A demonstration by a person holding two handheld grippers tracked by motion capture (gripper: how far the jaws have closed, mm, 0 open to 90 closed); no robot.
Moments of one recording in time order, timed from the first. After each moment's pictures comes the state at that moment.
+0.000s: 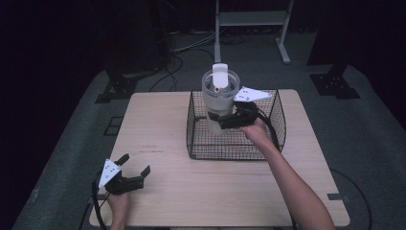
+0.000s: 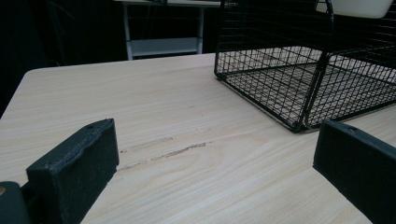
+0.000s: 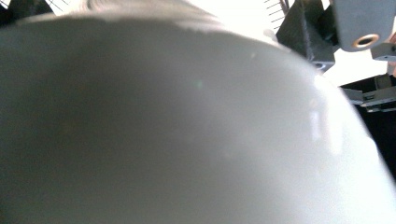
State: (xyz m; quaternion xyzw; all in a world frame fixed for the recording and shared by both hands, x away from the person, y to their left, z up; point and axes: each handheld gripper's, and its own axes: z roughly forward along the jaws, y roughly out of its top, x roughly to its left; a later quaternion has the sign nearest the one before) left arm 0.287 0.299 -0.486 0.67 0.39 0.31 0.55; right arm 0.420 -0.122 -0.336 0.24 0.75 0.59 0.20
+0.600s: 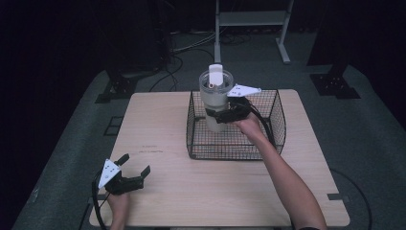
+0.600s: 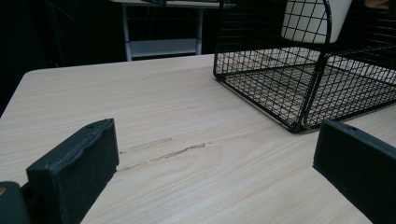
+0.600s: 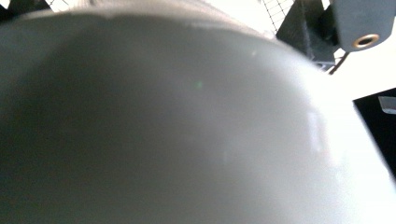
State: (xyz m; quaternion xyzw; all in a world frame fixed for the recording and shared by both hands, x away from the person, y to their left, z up) left arm 0.287 0.299 -0.486 0.67 0.39 0.31 0.55; right arm 0.466 -0.112 -0.365 0.26 0.76 0.56 0.18
